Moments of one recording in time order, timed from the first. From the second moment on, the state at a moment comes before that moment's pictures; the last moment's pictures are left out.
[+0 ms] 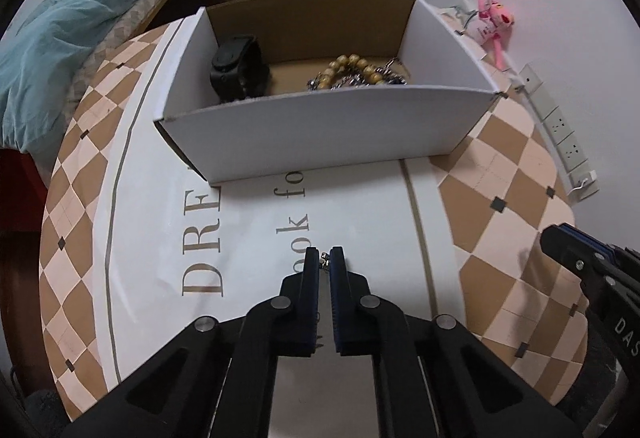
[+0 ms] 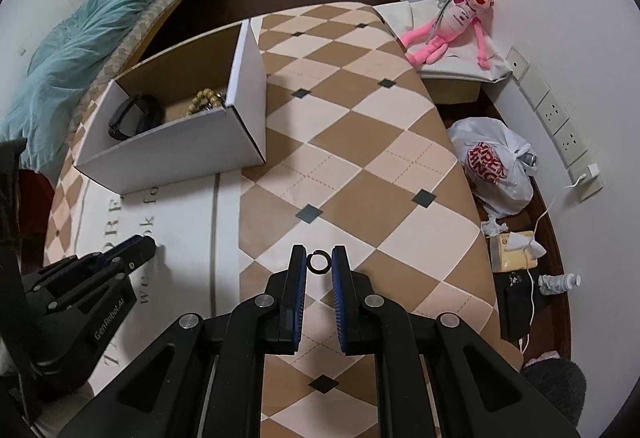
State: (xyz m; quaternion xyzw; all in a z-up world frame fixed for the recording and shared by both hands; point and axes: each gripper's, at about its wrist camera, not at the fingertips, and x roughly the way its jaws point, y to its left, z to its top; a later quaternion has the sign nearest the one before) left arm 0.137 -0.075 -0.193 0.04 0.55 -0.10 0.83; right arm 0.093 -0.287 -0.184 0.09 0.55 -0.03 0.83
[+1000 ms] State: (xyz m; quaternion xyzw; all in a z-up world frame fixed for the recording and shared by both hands) left arm 0.204 -0.032 -0.074 -0.08 0.50 -0.13 0.85; right arm 0.174 -0.259 -0.095 0.12 0.50 0.06 0.86
